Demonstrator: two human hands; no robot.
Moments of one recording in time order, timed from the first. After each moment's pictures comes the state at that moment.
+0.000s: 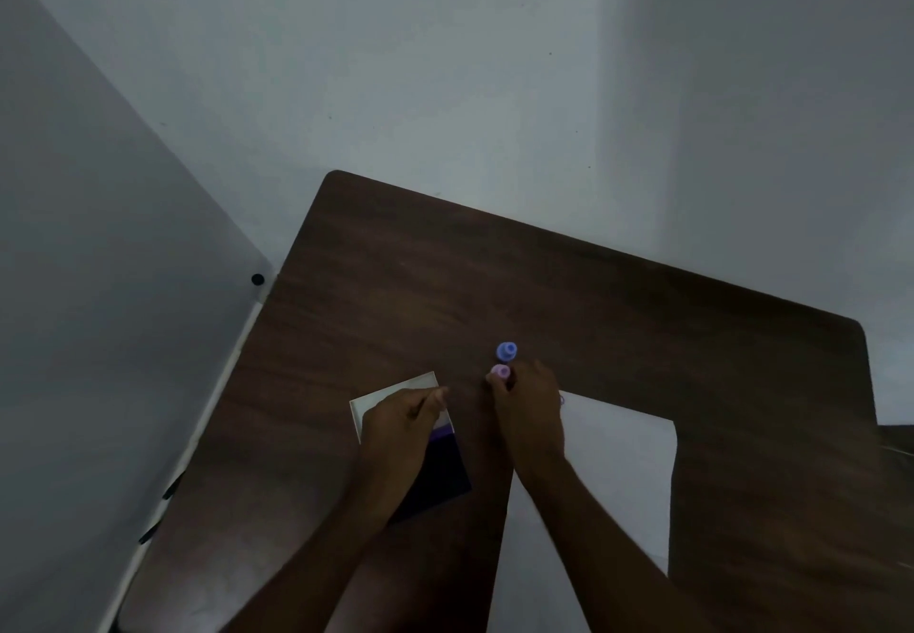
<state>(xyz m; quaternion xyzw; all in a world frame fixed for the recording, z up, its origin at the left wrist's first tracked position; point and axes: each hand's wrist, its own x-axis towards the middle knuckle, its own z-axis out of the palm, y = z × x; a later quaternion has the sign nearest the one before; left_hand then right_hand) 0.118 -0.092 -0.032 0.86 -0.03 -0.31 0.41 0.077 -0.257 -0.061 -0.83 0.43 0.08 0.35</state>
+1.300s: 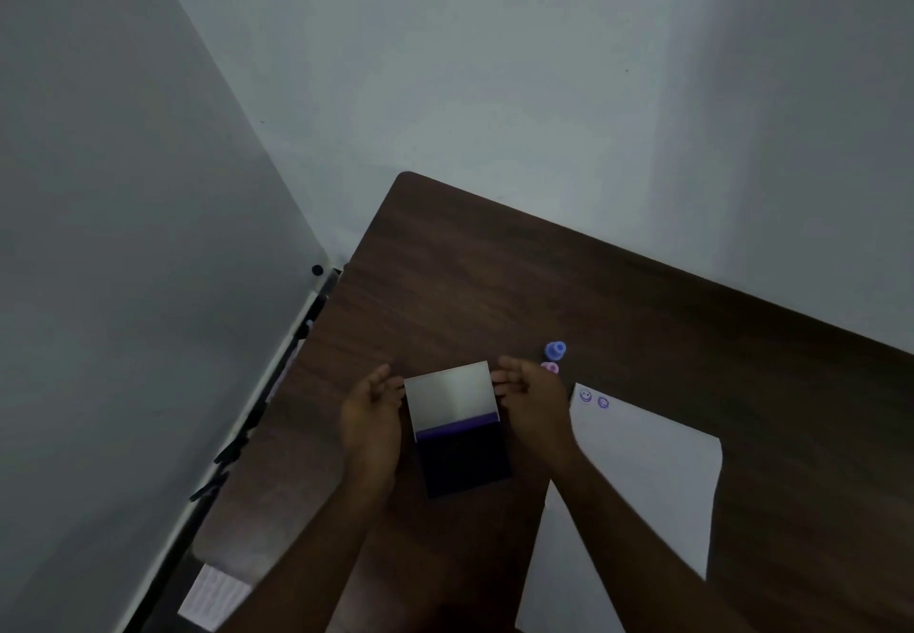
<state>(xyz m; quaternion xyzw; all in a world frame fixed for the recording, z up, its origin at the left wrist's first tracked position) 0.122 -0.028 -0.050 0.70 0.25 -0.16 0.65 0.082 -0.214 -0.045 -0.74 0.35 0.08 0.57</state>
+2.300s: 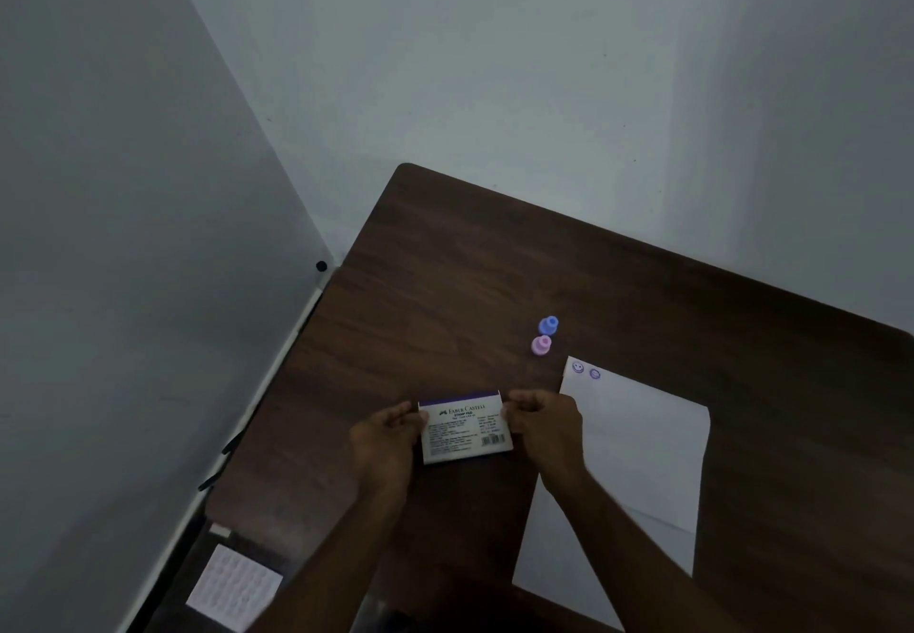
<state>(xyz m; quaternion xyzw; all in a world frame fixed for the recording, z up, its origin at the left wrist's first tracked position) 0.058 -0.021 -0.066 0.69 0.30 -0.21 0.63 0.015 -0.208 -0.047 -0.75 0.41 0.09 0.51</state>
